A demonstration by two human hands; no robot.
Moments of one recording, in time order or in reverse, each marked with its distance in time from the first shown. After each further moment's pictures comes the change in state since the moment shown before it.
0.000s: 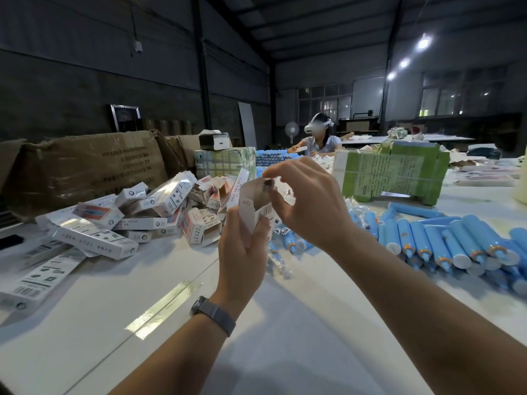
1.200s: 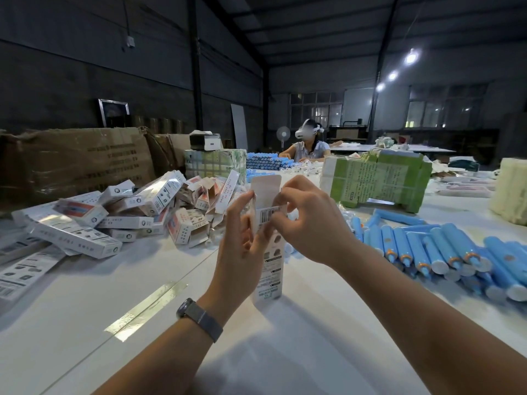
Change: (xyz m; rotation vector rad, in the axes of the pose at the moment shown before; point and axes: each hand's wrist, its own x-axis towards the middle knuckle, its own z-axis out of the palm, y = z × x) left_hand -0.001 0.008 0.003 -0.294 -0.269 0.057; right_hand -0.015 -0.001 -0.020 0.067 -0.376 0.416
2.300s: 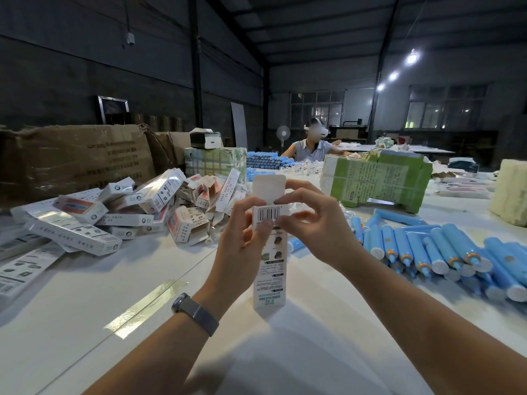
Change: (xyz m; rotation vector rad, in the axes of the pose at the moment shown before) left_hand 0.003 0.007 -0.005 -0.021 -0.043 -0.049; right_hand -0.010 0.019 0.009 0.670 -0.005 0.017
